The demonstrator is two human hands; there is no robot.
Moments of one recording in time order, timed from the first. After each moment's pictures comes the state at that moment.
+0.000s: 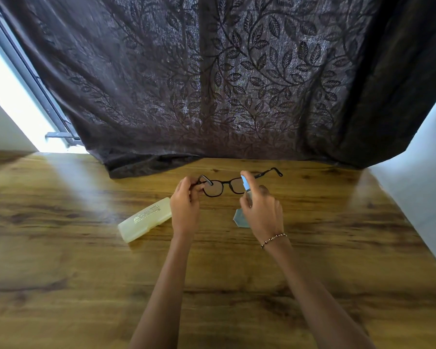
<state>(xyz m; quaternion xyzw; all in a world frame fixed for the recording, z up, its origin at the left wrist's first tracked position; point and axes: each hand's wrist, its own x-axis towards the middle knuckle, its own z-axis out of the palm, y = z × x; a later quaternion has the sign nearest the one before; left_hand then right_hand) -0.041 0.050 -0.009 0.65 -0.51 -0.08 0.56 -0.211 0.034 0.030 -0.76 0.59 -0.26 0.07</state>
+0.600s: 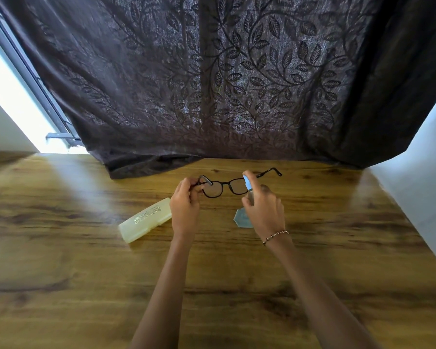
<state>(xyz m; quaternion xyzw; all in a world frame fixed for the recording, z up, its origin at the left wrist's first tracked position) -0.040 0.050 -0.009 0.65 -0.51 -0.08 0.56 -0.215 0.027 0.028 -0.77 0.58 -0.25 0.07</state>
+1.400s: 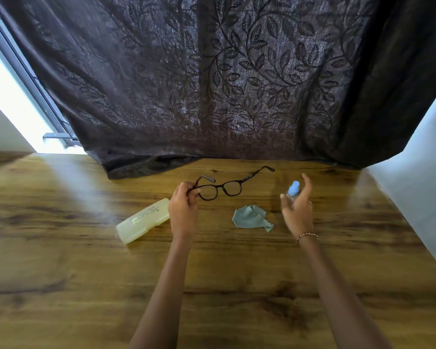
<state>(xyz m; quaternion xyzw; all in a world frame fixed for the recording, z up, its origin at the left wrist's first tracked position) -0.042 0.049 -0.017 0.68 -0.47 -0.12 0.56 -0.294 -0.007 -0.018 -0.61 0.63 -0.42 0.26</state>
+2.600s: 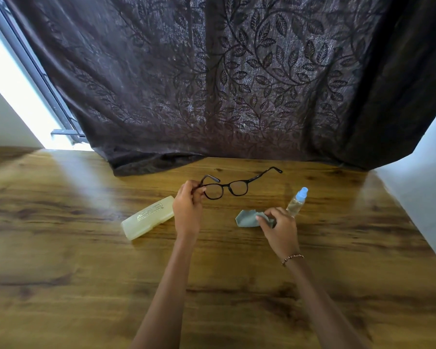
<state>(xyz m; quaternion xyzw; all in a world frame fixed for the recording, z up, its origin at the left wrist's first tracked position) -0.043 0.053 -0.014 0.66 -0.46 -0.15 0.58 -0.261 0.035 -0.037 -0.70 0.59 -0.33 0.23</state>
